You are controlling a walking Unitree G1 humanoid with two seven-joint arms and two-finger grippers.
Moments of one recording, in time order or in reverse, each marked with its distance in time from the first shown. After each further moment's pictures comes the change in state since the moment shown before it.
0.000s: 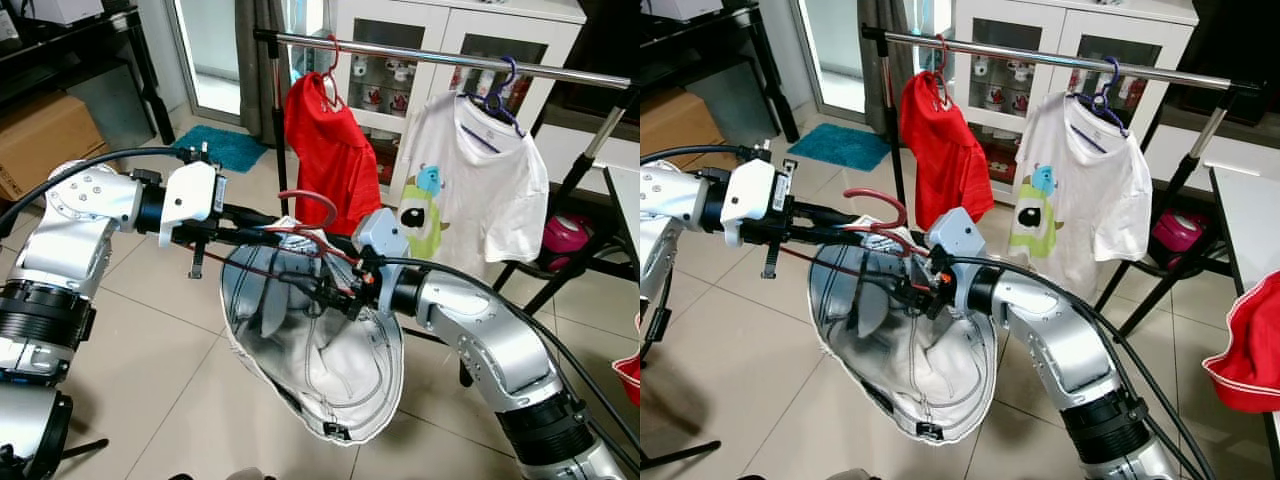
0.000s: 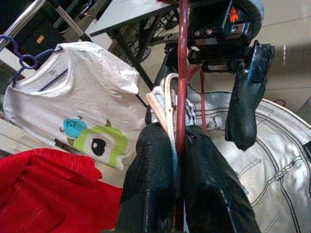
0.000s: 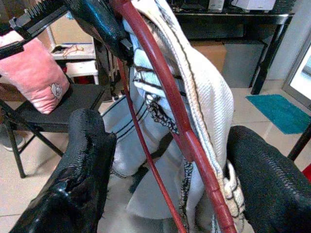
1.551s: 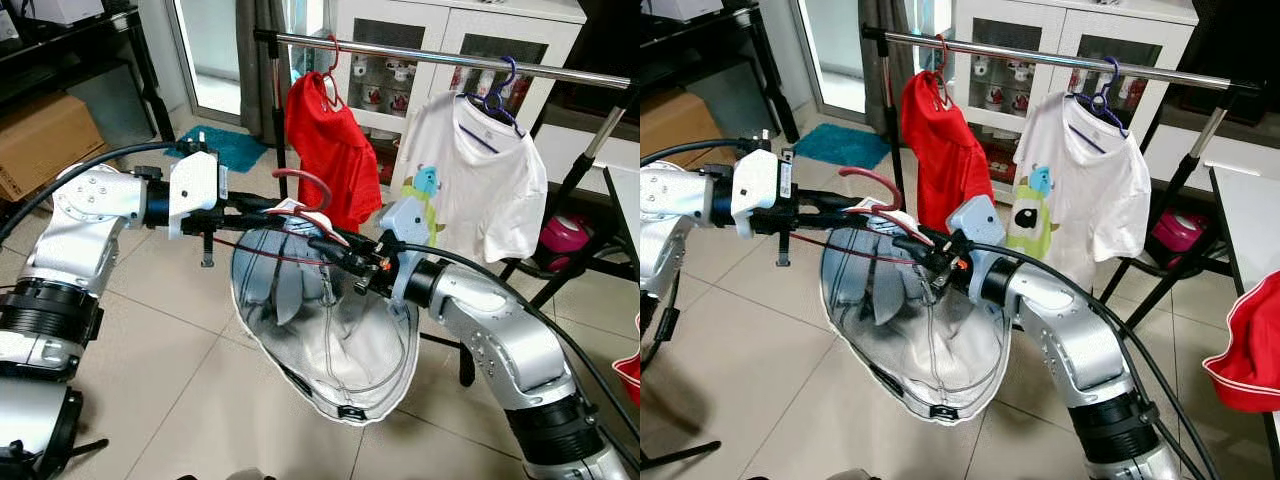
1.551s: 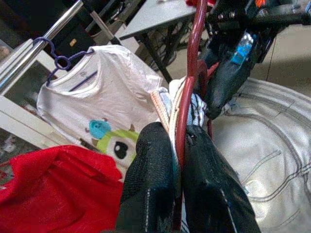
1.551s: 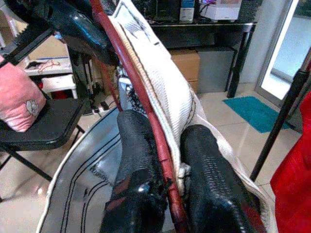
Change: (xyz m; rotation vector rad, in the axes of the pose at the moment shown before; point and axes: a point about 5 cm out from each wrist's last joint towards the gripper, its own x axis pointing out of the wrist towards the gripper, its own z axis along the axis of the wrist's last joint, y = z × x) left arm 0.005 0.008 -0.006 -0.021 -0.038 0.134; right arm -0.014 -0.014 0.006 0.028 -0.043 -0.121
